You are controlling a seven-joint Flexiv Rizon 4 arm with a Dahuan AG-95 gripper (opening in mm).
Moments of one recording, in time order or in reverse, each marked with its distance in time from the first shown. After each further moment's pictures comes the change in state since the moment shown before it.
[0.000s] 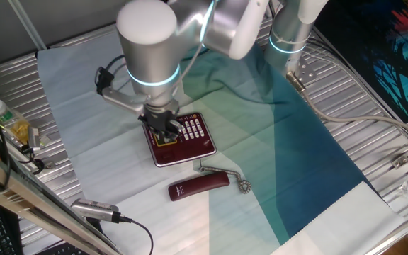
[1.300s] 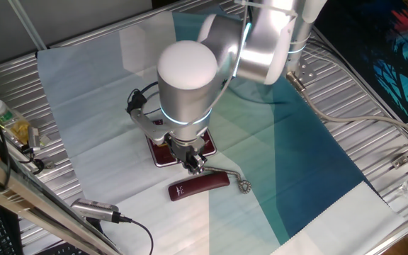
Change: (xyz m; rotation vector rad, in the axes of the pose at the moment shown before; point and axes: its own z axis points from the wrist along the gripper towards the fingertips) arm -0.037 0.081 0.022 -0.008 -0.024 0.370
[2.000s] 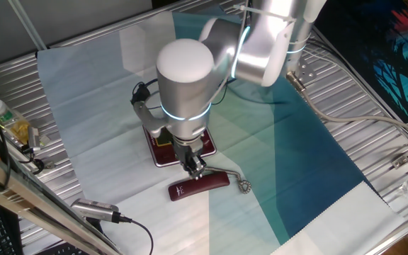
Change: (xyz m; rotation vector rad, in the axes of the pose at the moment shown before) arm 0.002 0.009 0.019 -0.104 -0.022 0.218
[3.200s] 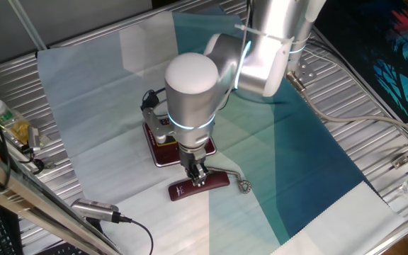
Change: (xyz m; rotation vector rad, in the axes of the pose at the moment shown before) arm 0.010 0.006 0.038 0.013 -0.010 0.042
